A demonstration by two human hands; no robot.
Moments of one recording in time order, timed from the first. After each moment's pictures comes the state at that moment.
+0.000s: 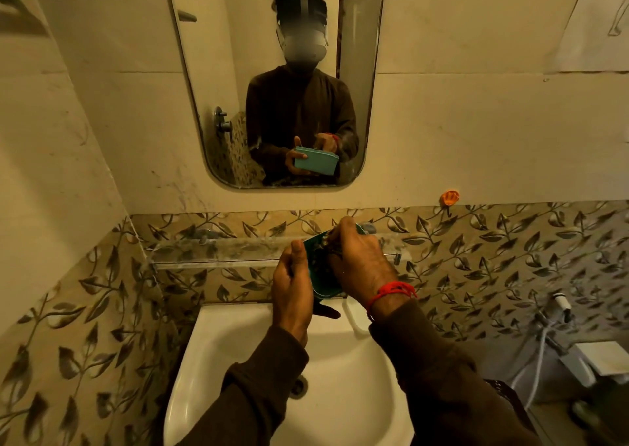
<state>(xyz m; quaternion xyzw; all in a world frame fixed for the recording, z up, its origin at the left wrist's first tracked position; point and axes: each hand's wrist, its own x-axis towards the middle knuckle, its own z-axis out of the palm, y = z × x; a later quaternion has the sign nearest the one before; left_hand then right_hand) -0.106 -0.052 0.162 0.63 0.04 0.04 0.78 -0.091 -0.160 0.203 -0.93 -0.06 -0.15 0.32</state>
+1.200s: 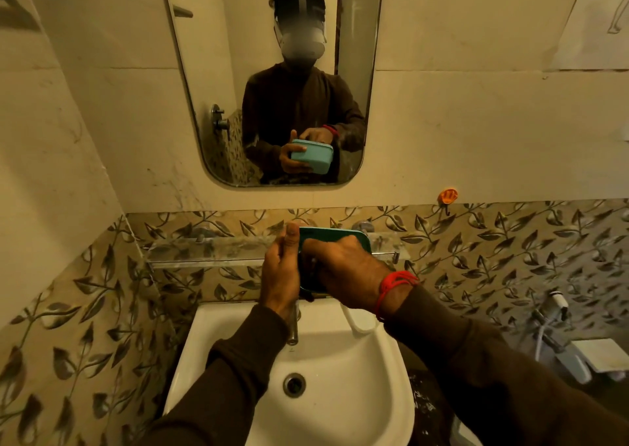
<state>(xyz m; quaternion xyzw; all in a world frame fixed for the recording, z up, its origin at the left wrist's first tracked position) -0.076 -0.035 0.165 0.64 0.00 0.05 0.77 -0.098 -0.158 0.214 -0.94 -0.29 -0.12 0.15</state>
